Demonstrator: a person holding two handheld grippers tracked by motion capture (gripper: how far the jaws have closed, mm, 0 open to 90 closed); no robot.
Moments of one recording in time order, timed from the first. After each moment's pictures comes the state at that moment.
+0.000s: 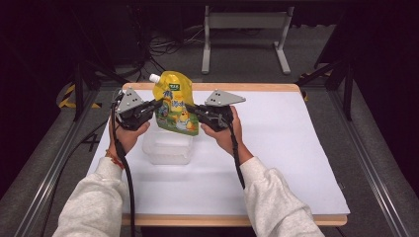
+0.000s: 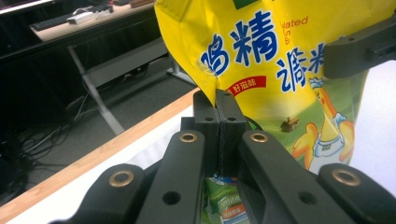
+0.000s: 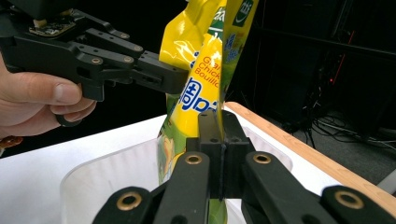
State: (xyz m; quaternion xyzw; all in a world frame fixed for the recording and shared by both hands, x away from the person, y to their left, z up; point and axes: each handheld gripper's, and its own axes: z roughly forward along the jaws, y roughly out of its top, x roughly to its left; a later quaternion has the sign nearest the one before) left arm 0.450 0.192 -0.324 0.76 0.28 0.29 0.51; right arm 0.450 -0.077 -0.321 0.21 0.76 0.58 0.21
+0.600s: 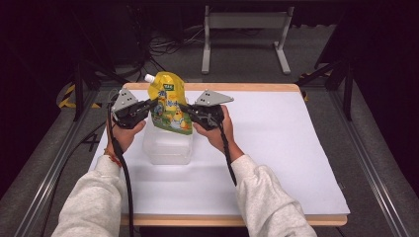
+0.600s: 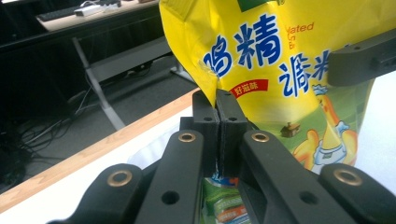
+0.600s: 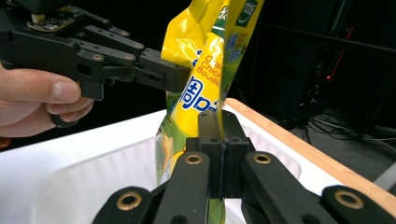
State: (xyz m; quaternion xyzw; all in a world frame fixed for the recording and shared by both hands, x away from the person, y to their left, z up) left arm 0.465 0.208 -0.341 0.75 0.30 0.28 0.52; right arm 0.463 -0.058 -0.333 0.22 0.76 0.57 0.22
